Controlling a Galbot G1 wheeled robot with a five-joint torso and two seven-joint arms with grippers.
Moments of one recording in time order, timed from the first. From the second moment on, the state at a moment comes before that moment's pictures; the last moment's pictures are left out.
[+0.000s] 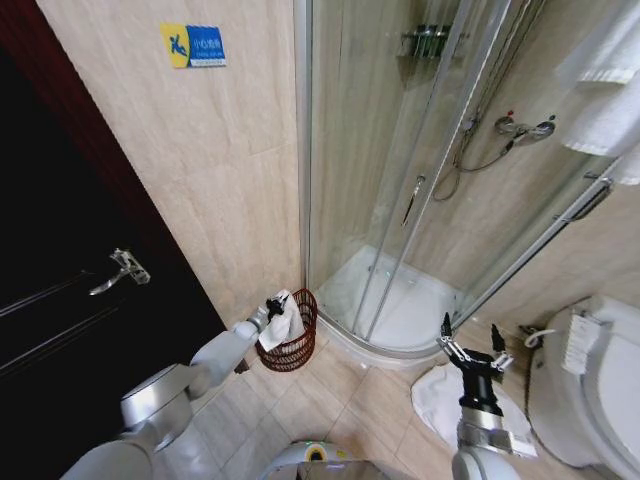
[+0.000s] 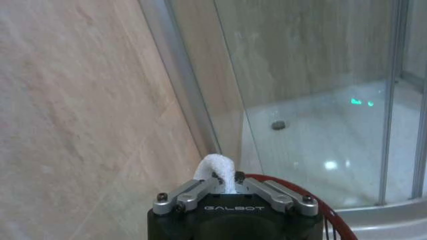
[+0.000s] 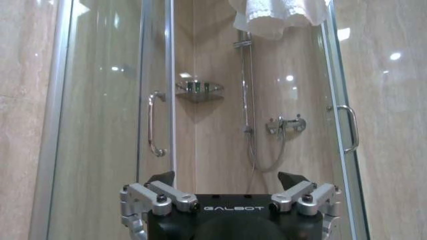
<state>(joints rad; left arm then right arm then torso) 0.38 -1.34 0.53 -0.35 -0.47 -0.49 0.13 -1.81 1.61 0.80 2.11 0.22 0.55 0.00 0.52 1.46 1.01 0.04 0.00</state>
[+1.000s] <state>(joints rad) 0.30 -1.46 0.48 -0.32 -0.15 -0.50 -0.08 -1.82 1.61 0.76 2.07 0.20 0.59 0.00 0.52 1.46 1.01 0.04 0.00</state>
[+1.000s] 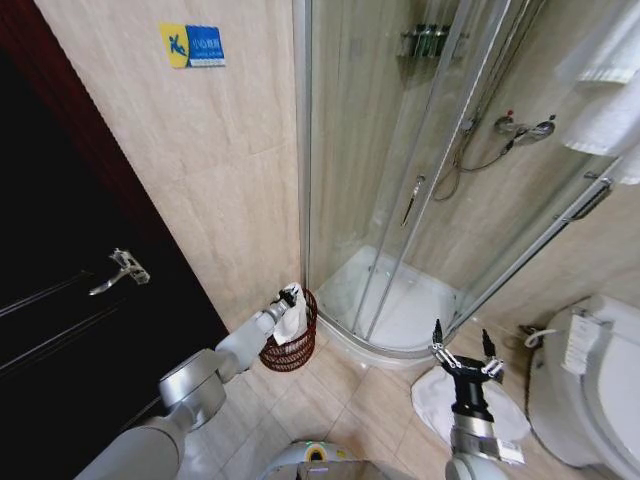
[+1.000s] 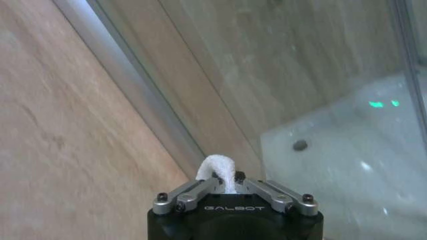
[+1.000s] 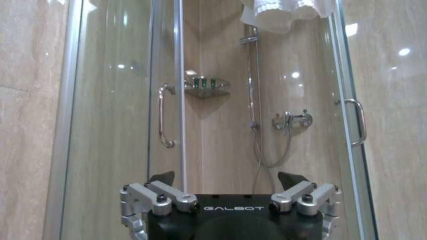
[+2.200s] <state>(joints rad) 0.42 -1.46 0.51 -0.22 -0.14 -0.38 -0.01 -1.83 1.61 0.79 2.05 0.21 0.61 0.00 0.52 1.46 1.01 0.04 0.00</state>
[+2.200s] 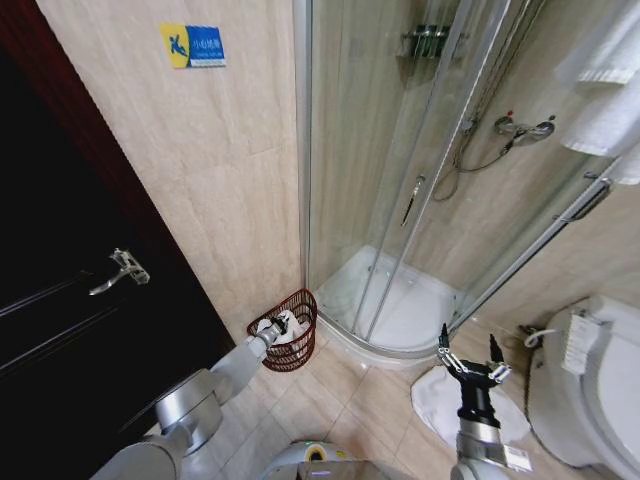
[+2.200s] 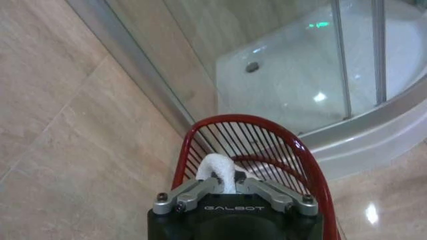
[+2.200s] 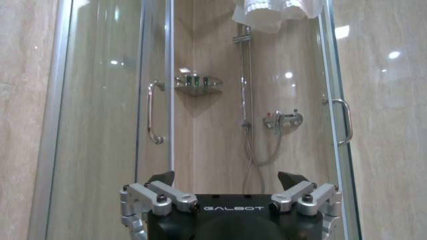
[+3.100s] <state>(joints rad) 0.55 -1.24 0.43 -0.72 -0.32 -0.41 -0.15 -1.85 1.61 0.82 2.12 0.21 0.54 0.02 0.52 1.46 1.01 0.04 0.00</state>
